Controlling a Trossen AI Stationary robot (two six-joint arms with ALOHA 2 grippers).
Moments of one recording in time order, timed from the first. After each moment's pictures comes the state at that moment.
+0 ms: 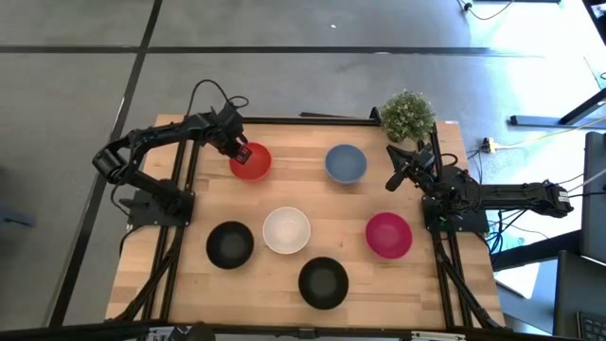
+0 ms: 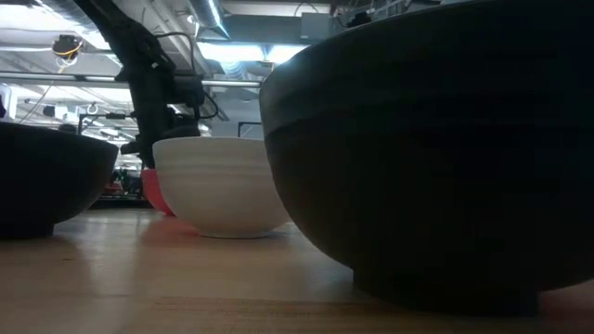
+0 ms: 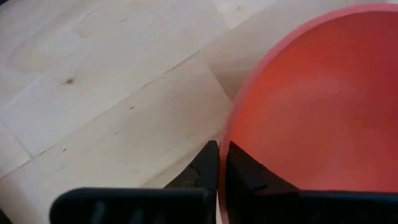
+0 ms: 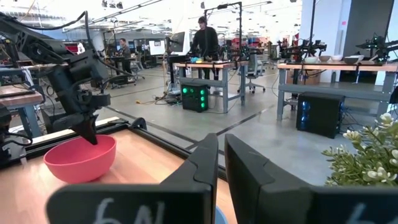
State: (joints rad) left arm 0.85 1.41 0.80 -0.65 0.04 -0.18; right arm -0.11 0.42 0.09 0.45 0.68 -0.01
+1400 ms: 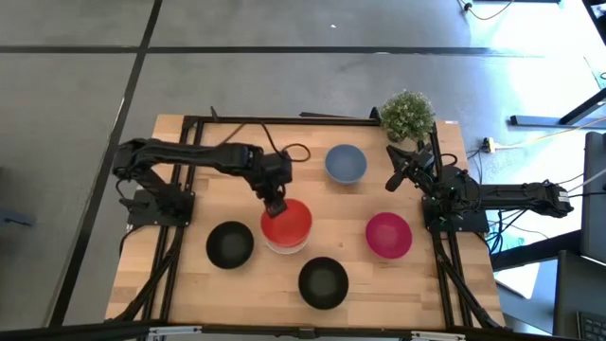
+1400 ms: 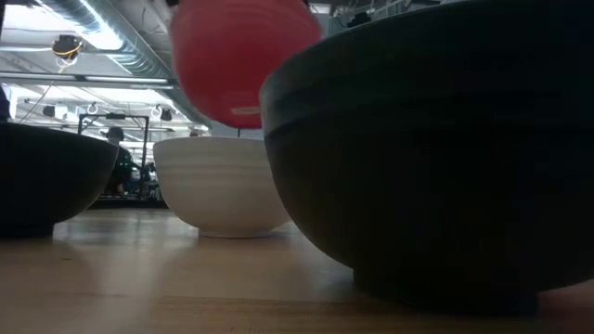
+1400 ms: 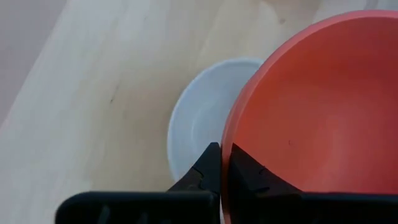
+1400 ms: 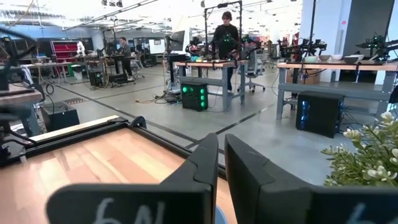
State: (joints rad) left arm 0.10 1.57 1.26 -0.83 0.25 -0.48; right arm -0.11 0.42 0.09 0.45 0.68 0.00
